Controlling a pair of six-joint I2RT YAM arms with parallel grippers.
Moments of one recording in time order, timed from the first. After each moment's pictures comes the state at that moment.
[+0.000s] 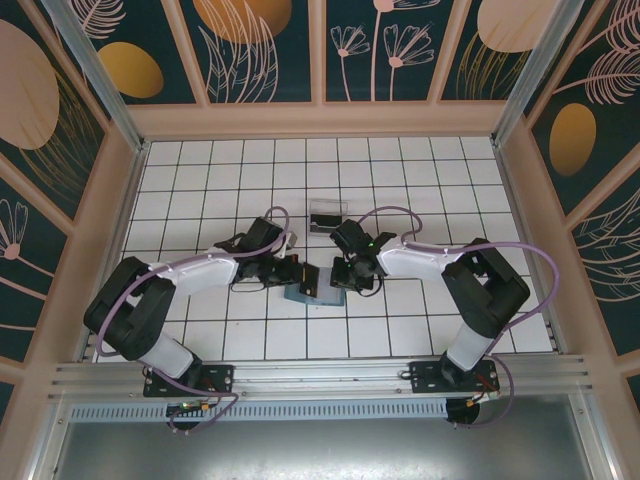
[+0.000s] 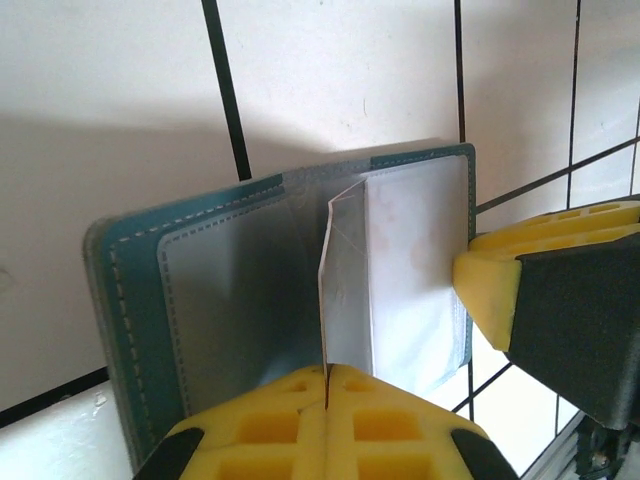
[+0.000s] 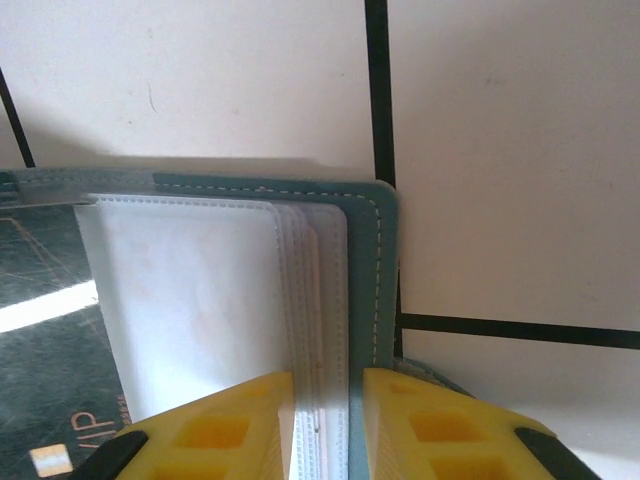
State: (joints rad) left arm -0.61 1.55 0.77 -0.25 0.44 -0.64; right arm 0.79 1.69 0.93 -0.49 -0.16 0.86
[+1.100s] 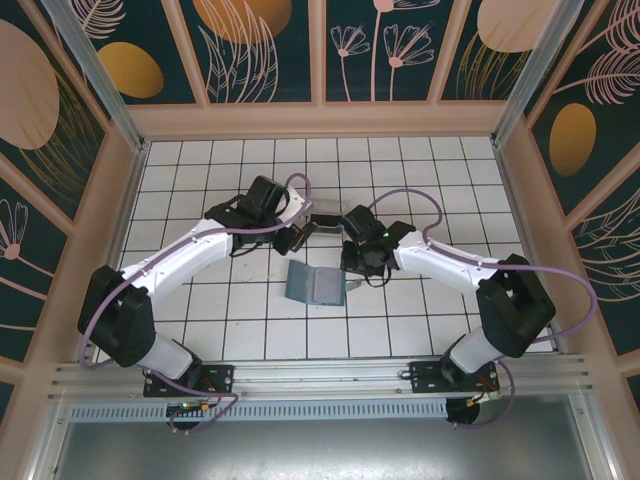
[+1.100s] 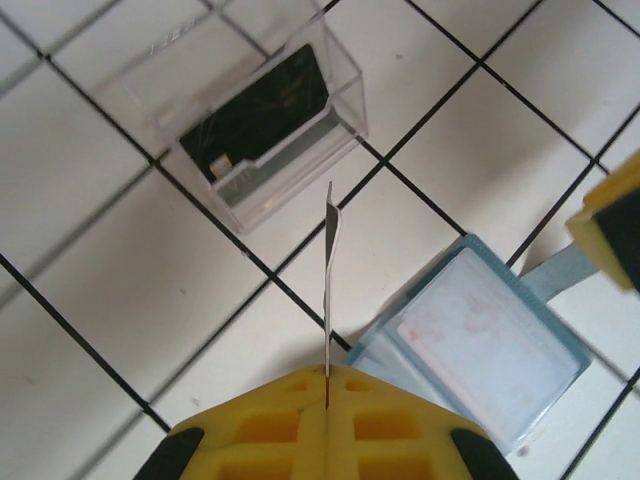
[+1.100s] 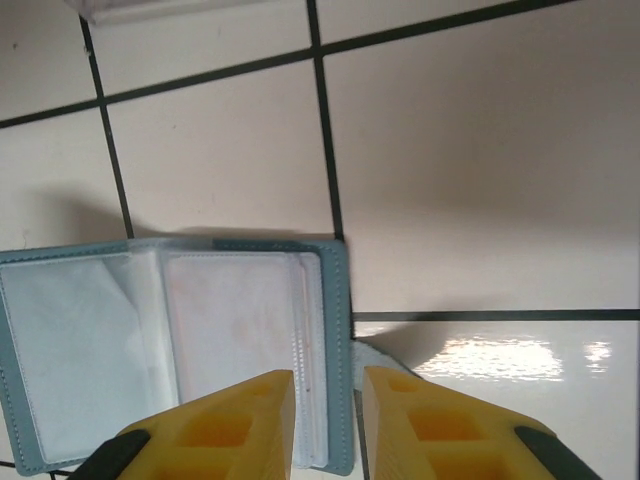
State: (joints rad) left arm -0.61 1.52 1.17 -0.59 0.19 0.15; right arm 0.76 1.52 1.01 -0.65 0.00 0.86
